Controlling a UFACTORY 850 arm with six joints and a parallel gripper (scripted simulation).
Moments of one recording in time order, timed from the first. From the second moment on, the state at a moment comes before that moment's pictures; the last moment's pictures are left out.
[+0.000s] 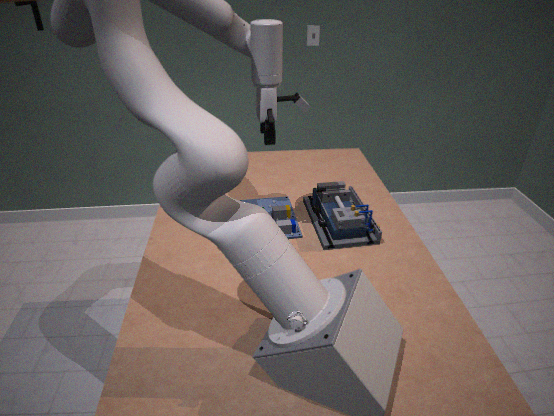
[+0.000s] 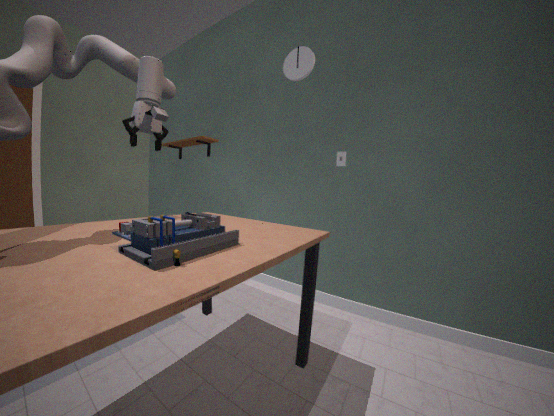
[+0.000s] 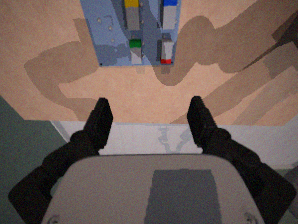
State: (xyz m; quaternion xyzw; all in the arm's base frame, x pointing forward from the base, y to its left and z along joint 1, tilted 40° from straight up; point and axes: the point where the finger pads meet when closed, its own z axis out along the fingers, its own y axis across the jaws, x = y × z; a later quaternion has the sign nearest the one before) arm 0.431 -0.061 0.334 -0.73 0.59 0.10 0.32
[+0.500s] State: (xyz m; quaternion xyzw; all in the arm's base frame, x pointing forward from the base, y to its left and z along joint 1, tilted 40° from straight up) arm 0.432 -0.060 0.330 -0.73 0.59 0.10 0.32
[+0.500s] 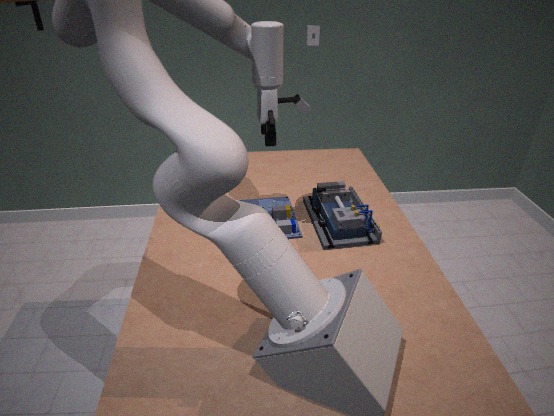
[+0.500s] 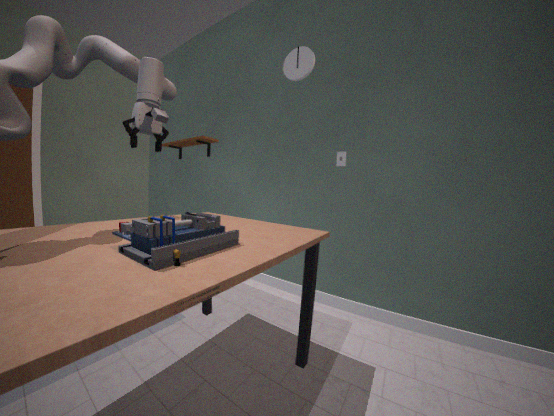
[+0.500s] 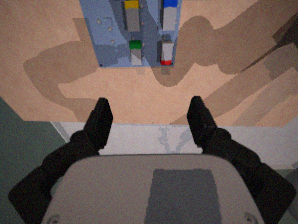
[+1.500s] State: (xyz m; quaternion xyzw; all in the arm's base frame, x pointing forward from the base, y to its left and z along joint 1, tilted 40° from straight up) arm 0.434 -0.059 0.325 -0.76 0.56 0.09 0.33
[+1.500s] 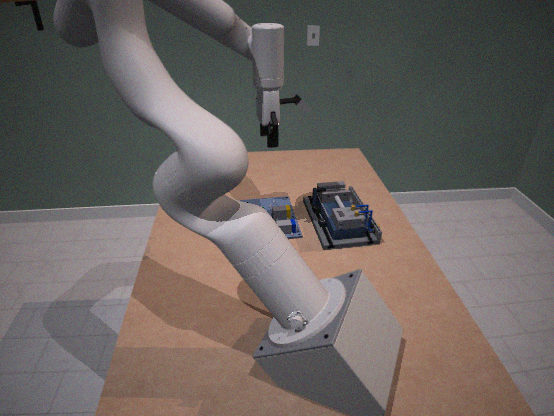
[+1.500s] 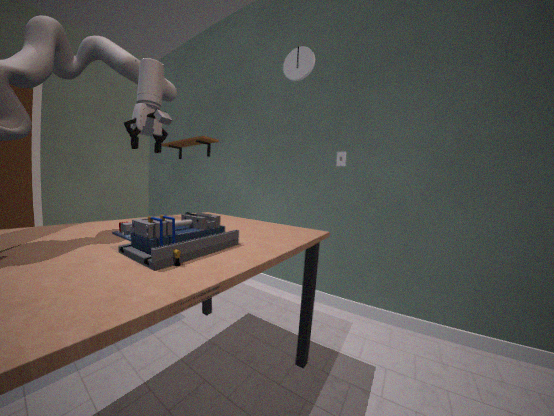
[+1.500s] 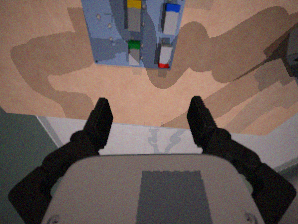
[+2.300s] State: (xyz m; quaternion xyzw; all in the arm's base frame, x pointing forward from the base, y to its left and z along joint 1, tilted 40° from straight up) arm 0.434 -0.059 0.325 -0.73 0.59 0.10 0.33
